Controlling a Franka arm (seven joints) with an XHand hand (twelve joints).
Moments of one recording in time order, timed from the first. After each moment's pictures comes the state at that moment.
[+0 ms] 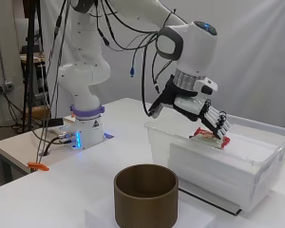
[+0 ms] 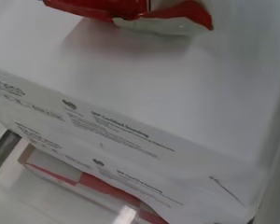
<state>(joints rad) 0.00 0.17 -0.07 -1.95 -0.07 1.86 -1.32</state>
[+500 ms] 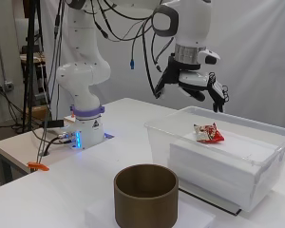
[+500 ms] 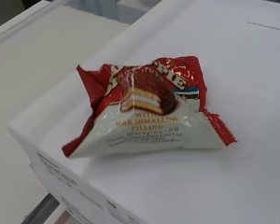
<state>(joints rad) -0.01 0.06 -0.05 -1.93 -0.01 1.87 -1.50</state>
